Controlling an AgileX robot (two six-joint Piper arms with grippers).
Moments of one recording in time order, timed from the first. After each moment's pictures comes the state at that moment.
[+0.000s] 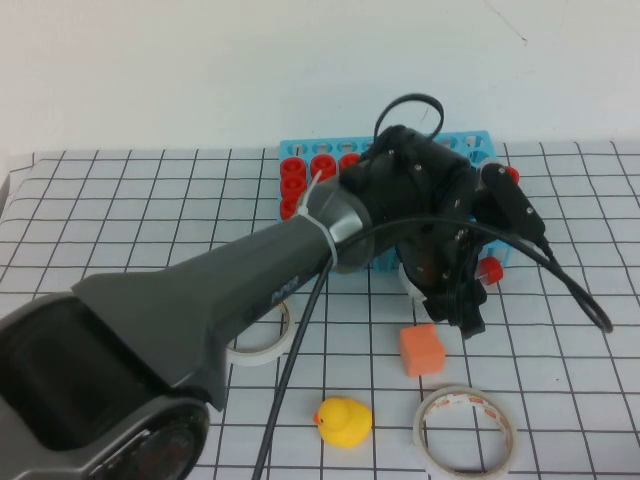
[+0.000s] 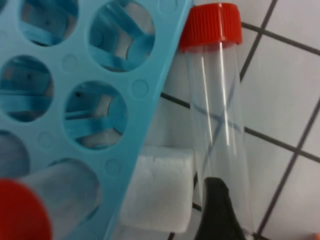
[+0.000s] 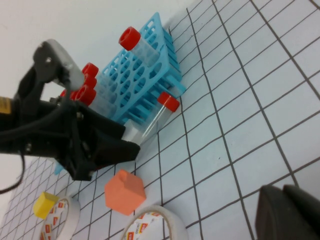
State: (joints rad) right arm -0.08 -0.01 0.03 0.67 0.44 0.14; left arm -0.78 2.23 -2.02 0.03 0.96 0.39
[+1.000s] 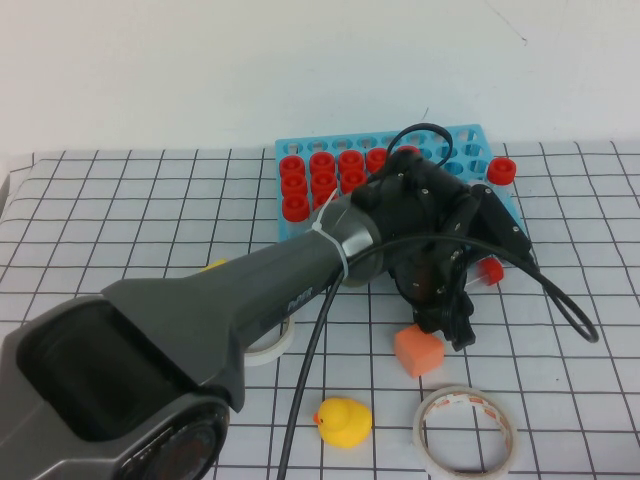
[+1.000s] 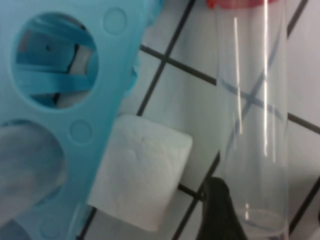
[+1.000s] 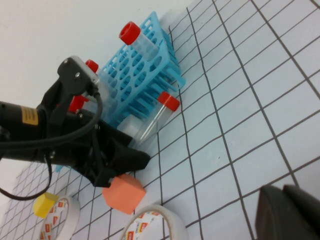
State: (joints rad) right arm -0.08 -0.01 0.03 0.67 0.44 0.14; left arm -0.78 2.29 -2.02 0.09 0.96 0.31
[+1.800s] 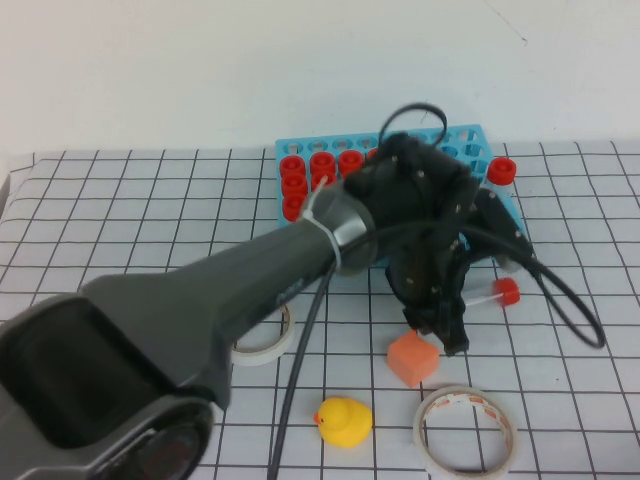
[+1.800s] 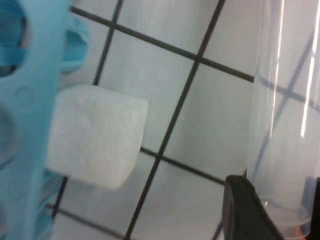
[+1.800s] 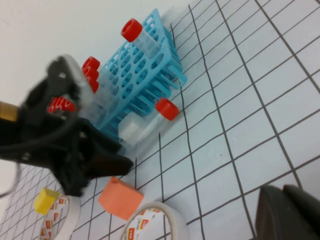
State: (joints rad) right arm -0.08 -0.01 0.03 0.68 0.45 0.13; left arm -0.78 2.25 -2.03 0.04 1.08 0.41
